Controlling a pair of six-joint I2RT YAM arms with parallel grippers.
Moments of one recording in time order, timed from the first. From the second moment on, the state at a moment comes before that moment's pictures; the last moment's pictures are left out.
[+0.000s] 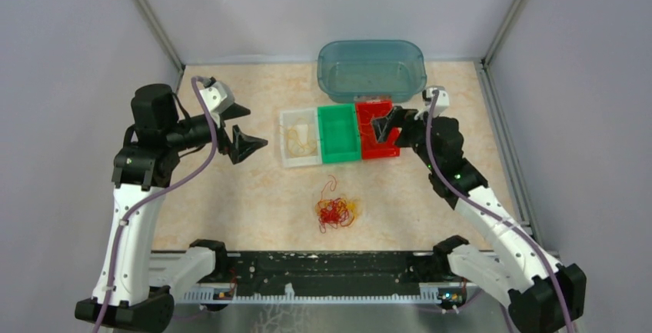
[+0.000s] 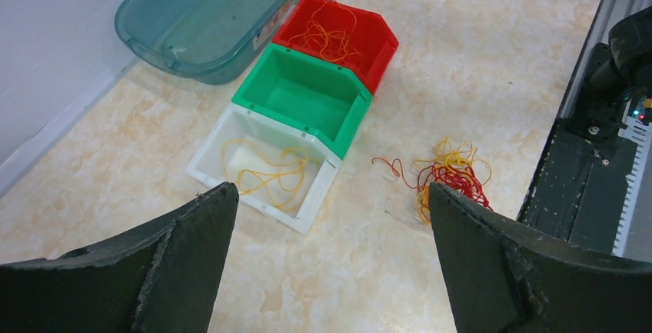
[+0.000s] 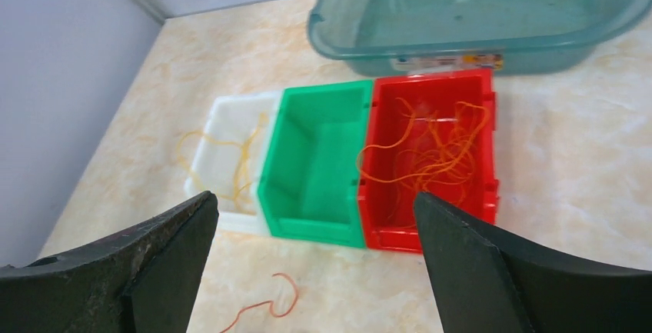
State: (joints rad) left arm -0.14 0.97 1.32 -0.74 0.84 0.37; right arm 0.43 0.92 0.75 -0.02 0.07 0.43
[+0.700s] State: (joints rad) left arm -0.14 0.97 1.32 -0.74 0.84 0.37; right arm 0.82 1.10 0.60 0.04 -0.06 0.45
